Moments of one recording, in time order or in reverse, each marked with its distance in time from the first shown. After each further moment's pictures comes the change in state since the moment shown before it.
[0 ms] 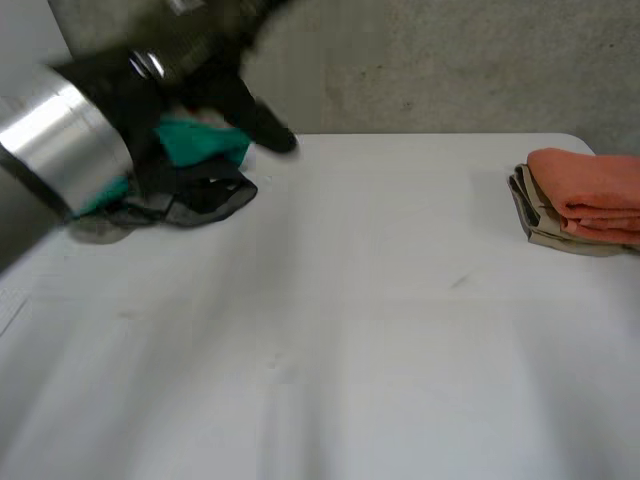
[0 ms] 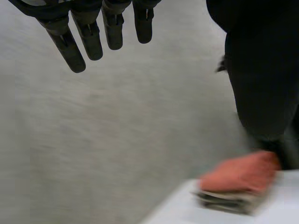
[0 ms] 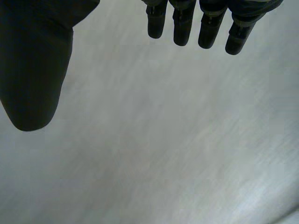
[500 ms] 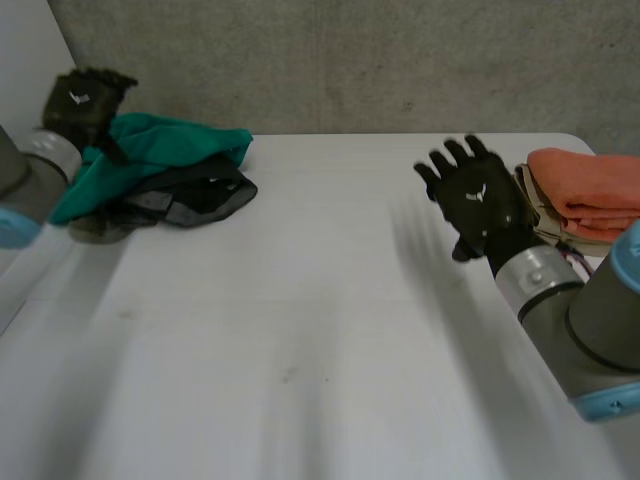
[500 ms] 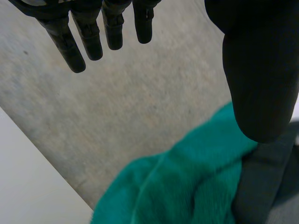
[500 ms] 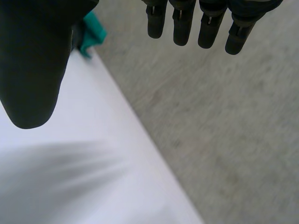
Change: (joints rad) left arm 0.403 -0.899 0.633 0.115 -0.169 0.386; right arm 0.520 -0.107 0.693 -0.140 -0.249 0.188; left_hand 0.000 0.000 0.000 0.000 0.000; right_hand 0.000 0.000 0.000 0.000 0.000
